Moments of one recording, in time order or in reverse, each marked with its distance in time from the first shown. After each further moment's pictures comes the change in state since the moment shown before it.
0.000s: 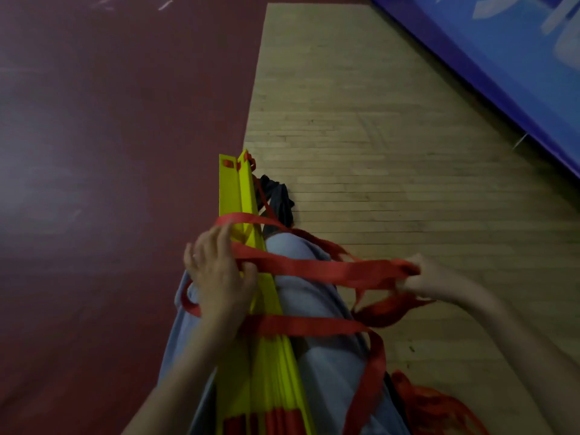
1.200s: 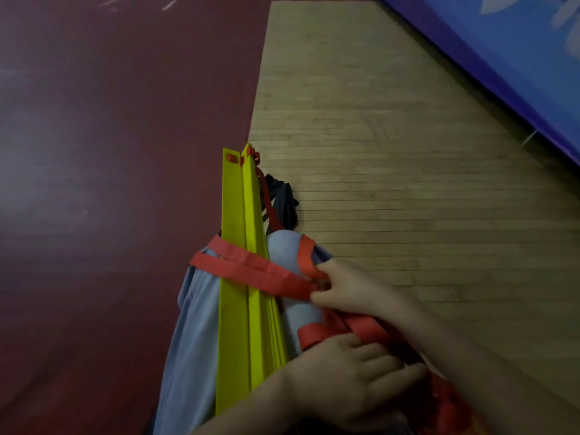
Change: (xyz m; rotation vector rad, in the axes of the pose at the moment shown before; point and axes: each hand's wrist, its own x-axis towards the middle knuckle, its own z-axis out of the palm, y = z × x) left_hand -0.092 0.053 0.033 -0.433 -0.809 0.956; right_hand 0.029 -0.073 0.077 -0.366 -0.040 -0.175
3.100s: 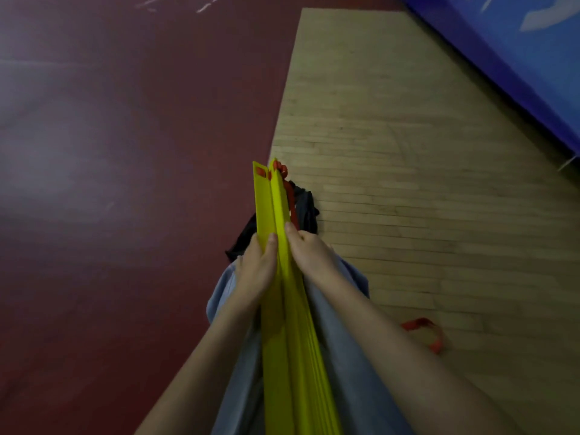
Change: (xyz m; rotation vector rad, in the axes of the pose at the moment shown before) left_hand -0.018 -0.103 -0.123 -0.349 0.637 -1.276; right_hand 0.115 -0.052 0.029 0.384 0.270 0.272
